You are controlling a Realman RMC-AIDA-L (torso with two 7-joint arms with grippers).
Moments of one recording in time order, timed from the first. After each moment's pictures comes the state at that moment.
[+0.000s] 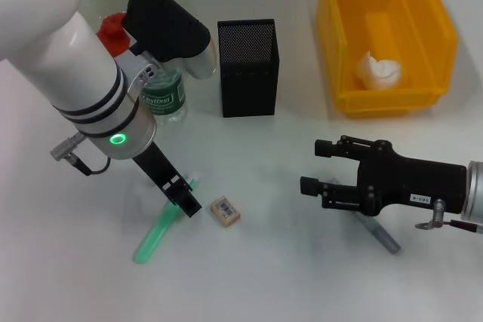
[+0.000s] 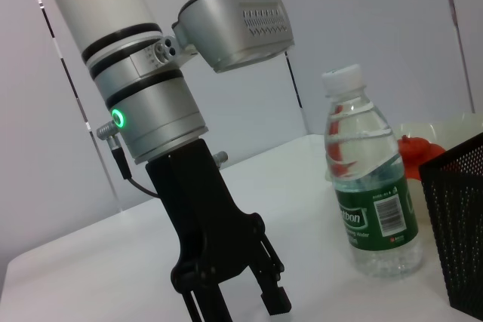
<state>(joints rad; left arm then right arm) -0.71 -2.08 1.67 1.20 2.60 1.51 -2.72 0.44 2.08 -0.83 -0.41 -1.80 -1.52 1.11</state>
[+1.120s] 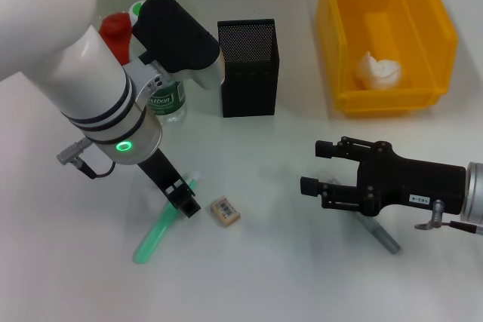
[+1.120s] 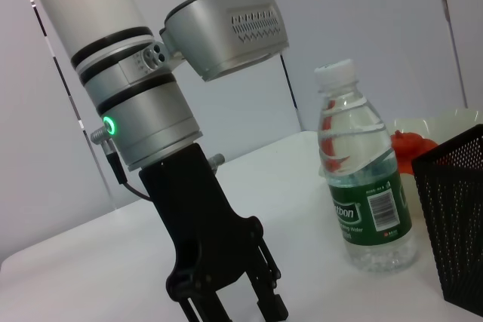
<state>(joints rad) -0.70 -2.08 1.73 1.20 2.60 1.47 -2.71 0.44 2.08 -0.83 -0.40 -1.80 -1.51 1.11</state>
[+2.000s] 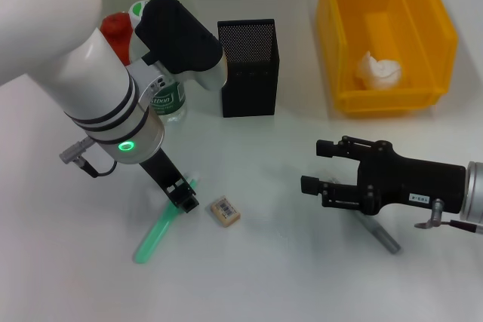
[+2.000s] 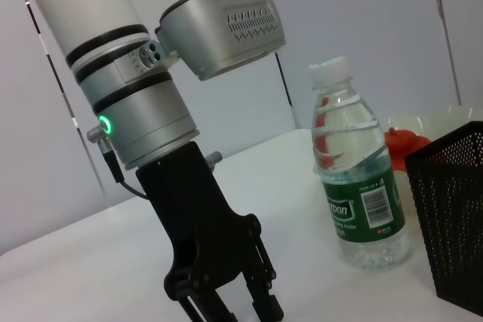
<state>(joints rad) -0.71 -2.08 1.75 1.19 2.61 1.45 -2.71 0.44 2.08 -0.83 -0.40 -1.80 -1.50 1.11</state>
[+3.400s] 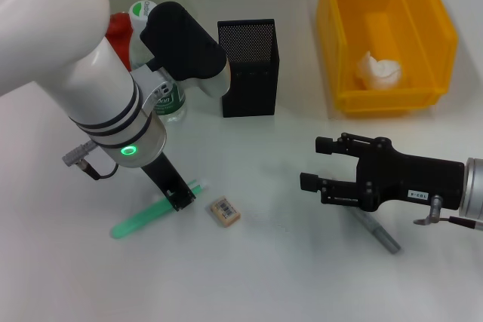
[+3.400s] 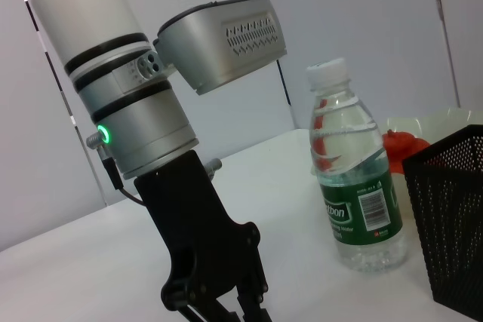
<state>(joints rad) -0.71 -2.08 1.77 1.17 2.61 1.43 -2.71 0.45 2.08 -0.83 -0.40 -1.80 -1.49 1.11</state>
